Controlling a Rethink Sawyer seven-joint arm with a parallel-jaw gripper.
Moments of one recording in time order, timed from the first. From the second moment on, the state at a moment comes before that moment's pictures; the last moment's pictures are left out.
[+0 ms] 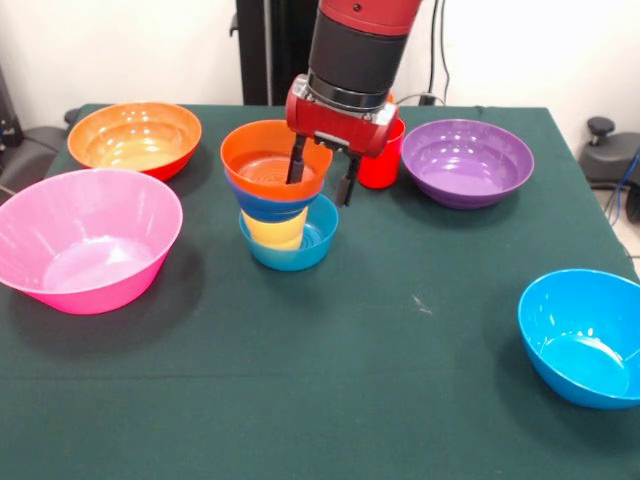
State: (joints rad) arm -0.35 -0.66 0.27 1.58 -0.65 0.66 2.43
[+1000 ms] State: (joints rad) arm -0.34 -0.83 0.31 1.58 -0.62 0.87 2.43
